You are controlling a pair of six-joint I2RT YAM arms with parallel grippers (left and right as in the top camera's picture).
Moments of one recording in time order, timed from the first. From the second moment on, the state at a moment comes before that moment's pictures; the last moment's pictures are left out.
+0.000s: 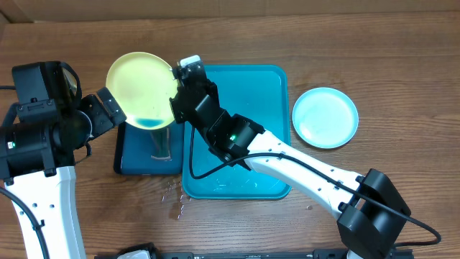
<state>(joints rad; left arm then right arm) 0.20 1.29 1.61 -1.34 -0.06 -0.37 0.93 1.87 1.50 -0.05 0.38 0.32</state>
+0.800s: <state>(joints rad) 0.20 1.29 1.61 -1.34 -0.06 -0.37 1.02 1.87 1.50 0.26 0.49 -0.31</state>
